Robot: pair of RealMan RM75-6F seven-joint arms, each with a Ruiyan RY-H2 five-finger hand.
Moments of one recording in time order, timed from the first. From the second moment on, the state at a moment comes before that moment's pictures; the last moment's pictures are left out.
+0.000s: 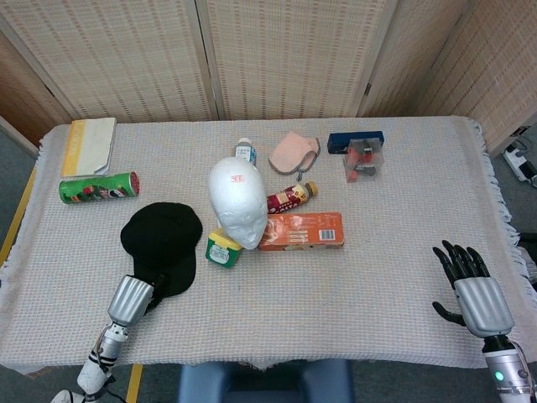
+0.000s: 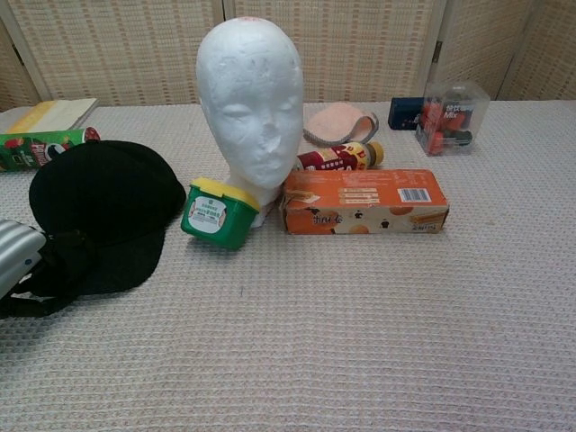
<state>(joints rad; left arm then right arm) -0.29 -2.11 0.04 -0.18 1.69 1.62 -0.32 0.10 -1.12 0.01 -1.65 -1.53 1.40 -0.15</state>
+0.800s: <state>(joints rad) -0.47 -1.99 -0.13 -0.22 1.54 1.85 -0.38 0.10 -1.09 -0.02 -1.67 -1.57 1.41 -0.11</state>
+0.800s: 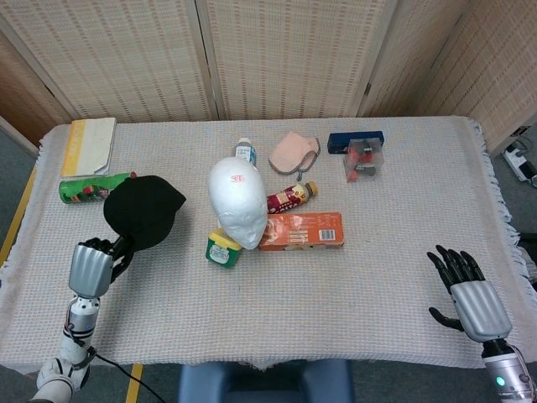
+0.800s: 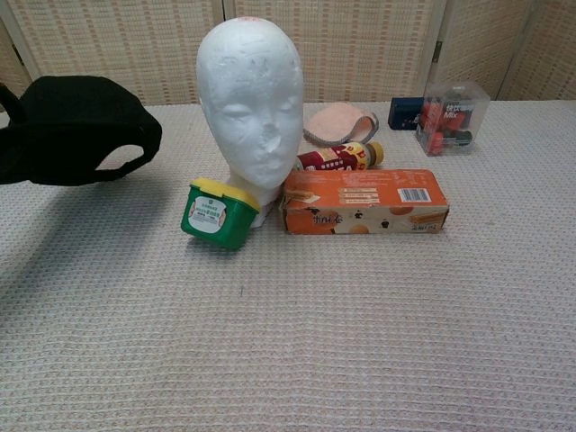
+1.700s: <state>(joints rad) -0.90 -1.82 -0.18 -0.67 1.66 1.88 0.09 0.08 -1.04 0.01 -1.68 -1.57 1.46 0.00</state>
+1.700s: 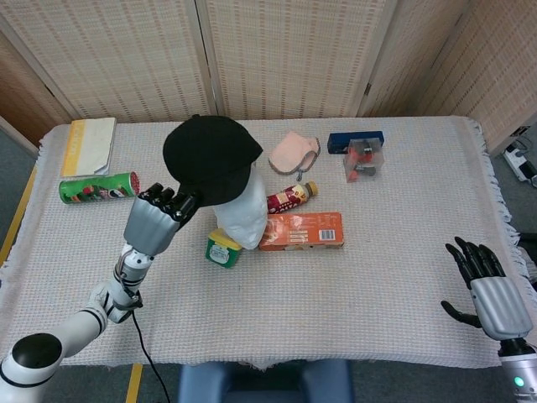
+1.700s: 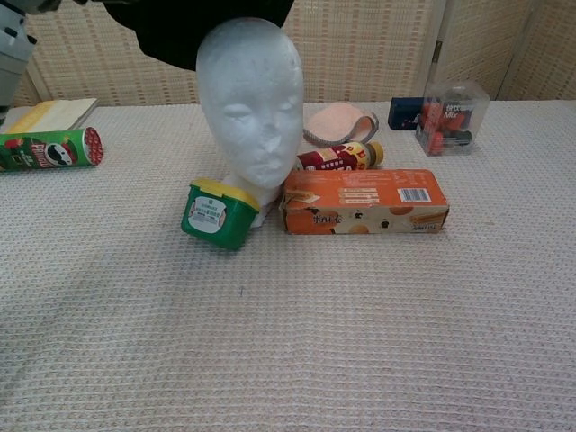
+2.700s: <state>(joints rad) -0.56 -1.62 0.11 -1.29 1.64 1.73 0.30 0.07 -1.02 -0.01 -1.68 -1.60 1.47 0.03</state>
